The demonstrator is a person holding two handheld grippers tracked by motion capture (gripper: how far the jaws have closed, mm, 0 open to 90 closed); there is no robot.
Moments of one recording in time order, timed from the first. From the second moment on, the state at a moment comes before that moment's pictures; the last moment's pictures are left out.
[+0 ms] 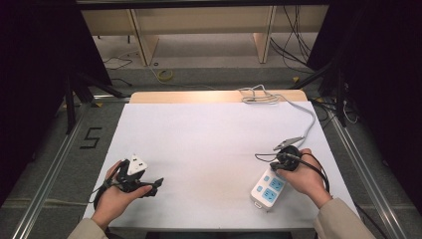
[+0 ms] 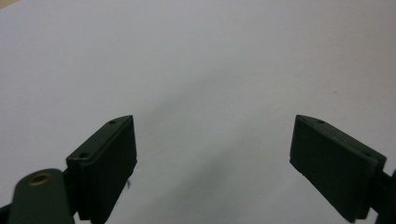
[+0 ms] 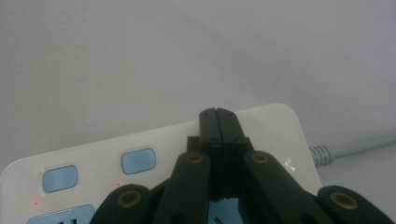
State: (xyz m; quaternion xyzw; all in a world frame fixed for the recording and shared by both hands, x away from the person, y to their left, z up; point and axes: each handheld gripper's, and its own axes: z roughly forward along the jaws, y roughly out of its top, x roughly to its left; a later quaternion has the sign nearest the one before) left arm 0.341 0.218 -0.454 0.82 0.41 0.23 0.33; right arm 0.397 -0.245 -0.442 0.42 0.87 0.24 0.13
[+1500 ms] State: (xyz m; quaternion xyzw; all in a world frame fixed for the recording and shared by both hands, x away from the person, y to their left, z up) left arm 0.341 0.218 -0.454 0.82 0.41 0.23 0.33; right arm 0.395 -0.250 -0.439 0.42 0.86 0.27 0.13
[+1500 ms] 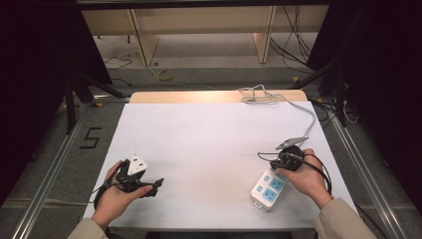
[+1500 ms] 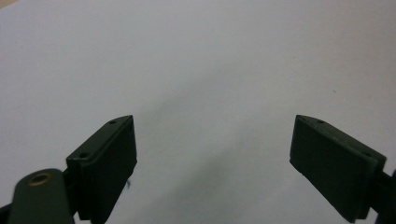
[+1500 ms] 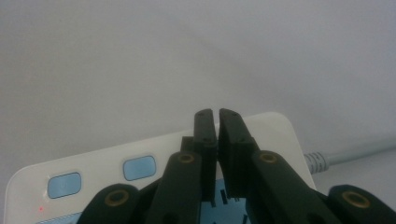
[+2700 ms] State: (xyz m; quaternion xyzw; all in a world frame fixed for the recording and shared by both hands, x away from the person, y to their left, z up) left arm 0.328 0.209 -0.448 0.82 0.39 0.23 0.34; right arm 0.366 -0.261 -0.437 0.37 0.83 0.38 0.16
